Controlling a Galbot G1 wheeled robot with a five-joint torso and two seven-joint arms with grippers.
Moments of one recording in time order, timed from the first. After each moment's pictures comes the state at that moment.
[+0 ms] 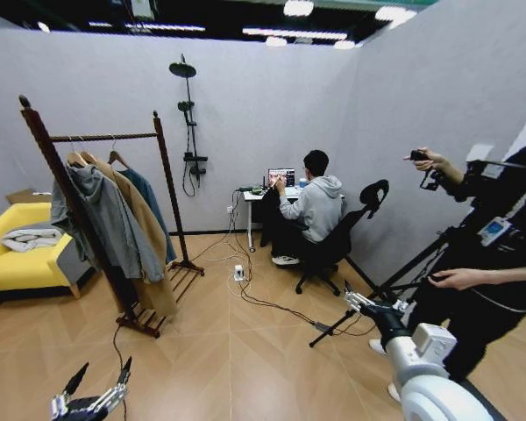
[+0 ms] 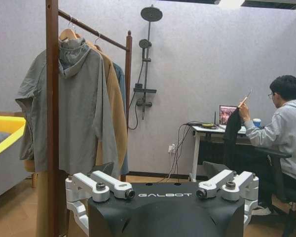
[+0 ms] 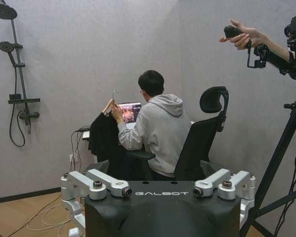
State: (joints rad) left arm 1.94 -1.35 -0.90 -2.27 -0.51 -0.14 0.13; right arm -1.40 1.29 0.74 2.46 0.48 -0.53 0.37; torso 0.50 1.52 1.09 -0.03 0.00
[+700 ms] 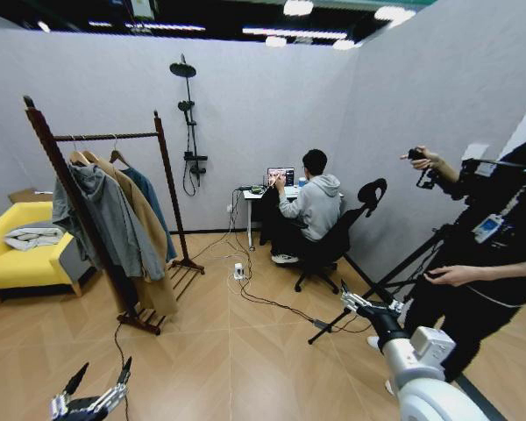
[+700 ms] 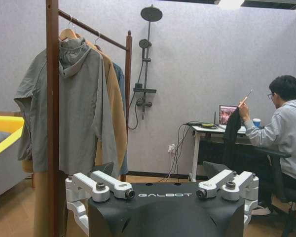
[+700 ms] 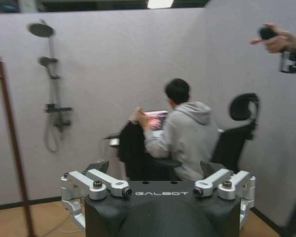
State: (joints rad) left arm 1.94 -1.35 -0.90 -2.27 -0.51 -0.14 0.13; right arm -1.43 1.29 0.76 2.48 0.49 -0.47 0.18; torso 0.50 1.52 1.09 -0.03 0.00
